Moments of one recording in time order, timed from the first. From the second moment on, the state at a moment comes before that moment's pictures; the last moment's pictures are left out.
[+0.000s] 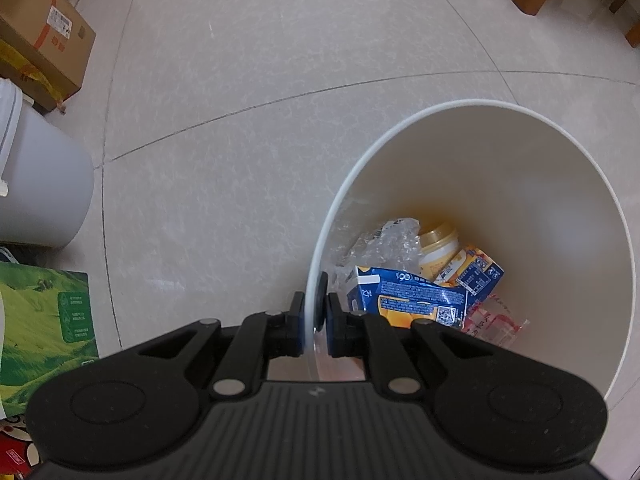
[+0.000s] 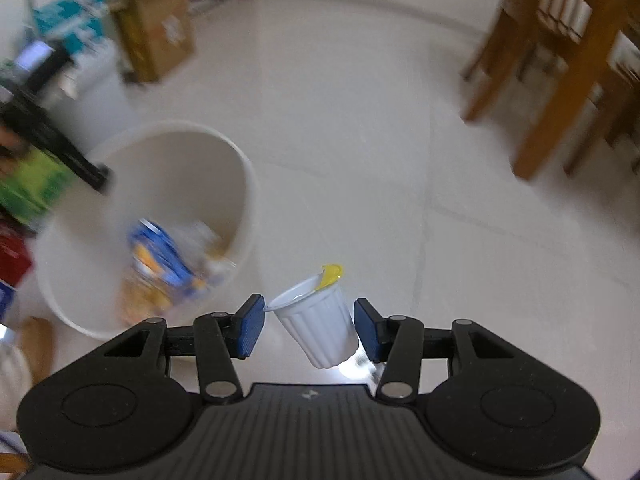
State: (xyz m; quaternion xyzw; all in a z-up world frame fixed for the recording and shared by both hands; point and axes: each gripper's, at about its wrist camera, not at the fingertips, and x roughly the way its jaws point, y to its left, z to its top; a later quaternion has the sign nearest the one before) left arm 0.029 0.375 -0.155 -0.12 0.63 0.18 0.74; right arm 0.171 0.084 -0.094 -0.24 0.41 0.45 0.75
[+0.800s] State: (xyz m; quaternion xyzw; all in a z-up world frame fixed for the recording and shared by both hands) left arm 0.029 0.380 -0.154 -0.13 0.63 0.18 0.74; right arm 0.152 0.119 -0.065 -0.22 0.38 0.49 0.75
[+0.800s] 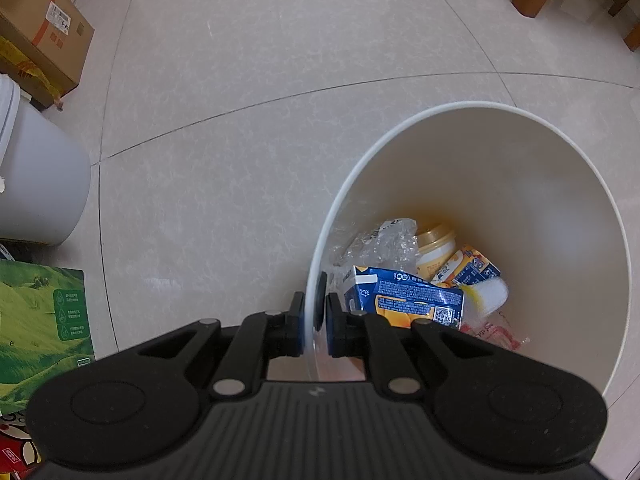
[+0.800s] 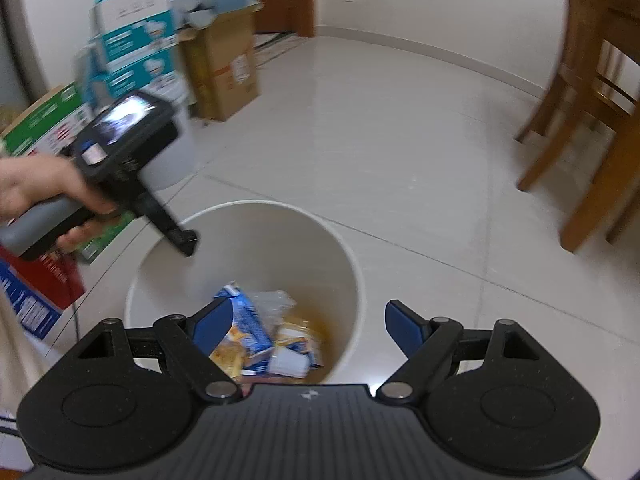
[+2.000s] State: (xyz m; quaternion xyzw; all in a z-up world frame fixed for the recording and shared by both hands) left arm 0.030 0.374 -0.156 -0.12 0.63 0.18 0.75; right arm 0.287 0.031 -0.385 -0.06 0.55 0.14 0.82
